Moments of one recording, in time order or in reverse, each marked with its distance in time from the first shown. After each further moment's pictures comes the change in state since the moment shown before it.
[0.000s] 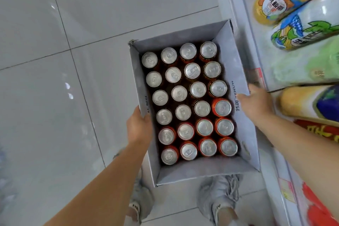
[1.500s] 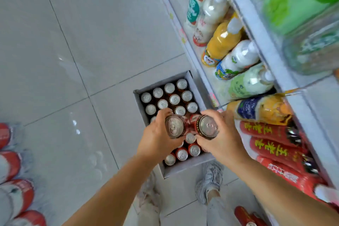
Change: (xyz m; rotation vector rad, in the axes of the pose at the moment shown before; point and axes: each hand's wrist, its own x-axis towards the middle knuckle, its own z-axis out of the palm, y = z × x) left_hand -0.164 0.174 -0.132 0.220 -0.334 0.649; right_hand -0.200 -0.104 -0.163 0.193 0.016 -0.373
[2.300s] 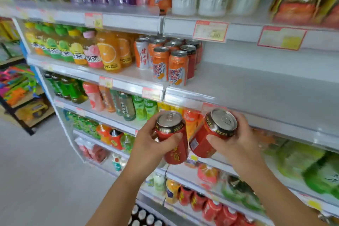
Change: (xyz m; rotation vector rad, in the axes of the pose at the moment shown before) left_hand -0.295 0.482 -0.249 -0.498 -0.450 0.825; right_hand -0.336 -0.321 -0.413 0.597 1.011 -0.049
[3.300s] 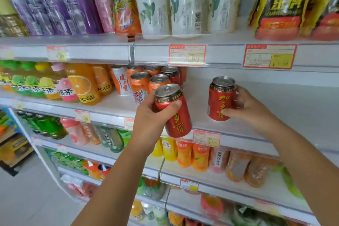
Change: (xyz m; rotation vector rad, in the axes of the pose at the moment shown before) left_hand 0.140 0.037 0.040 -0.086 0.001 0.141; right_hand 0.170 0.011 -0.077 -0.228 -0.069 0.062
